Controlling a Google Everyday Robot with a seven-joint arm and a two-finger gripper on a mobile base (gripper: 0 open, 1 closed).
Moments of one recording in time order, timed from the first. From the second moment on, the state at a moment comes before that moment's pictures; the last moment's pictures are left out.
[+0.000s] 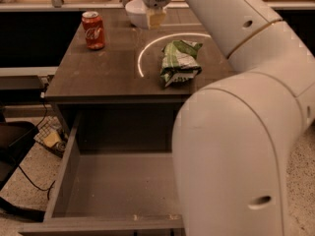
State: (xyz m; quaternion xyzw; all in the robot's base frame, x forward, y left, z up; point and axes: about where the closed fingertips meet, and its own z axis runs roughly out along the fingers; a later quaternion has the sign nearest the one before) arm 0.745 -0.005 0.958 -0.78 0.59 -0.15 0.17
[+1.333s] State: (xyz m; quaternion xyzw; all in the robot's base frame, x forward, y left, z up) arm 0.807 -0.036 0.970 -0.69 0.66 -0.19 0.24
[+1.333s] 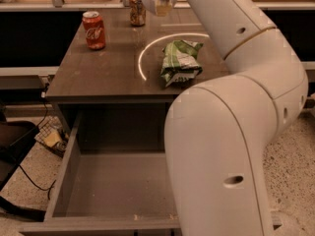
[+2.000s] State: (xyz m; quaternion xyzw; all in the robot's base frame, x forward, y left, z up) arm 0.856 -0.047 0.931 -0.67 0.67 -0.23 0.22
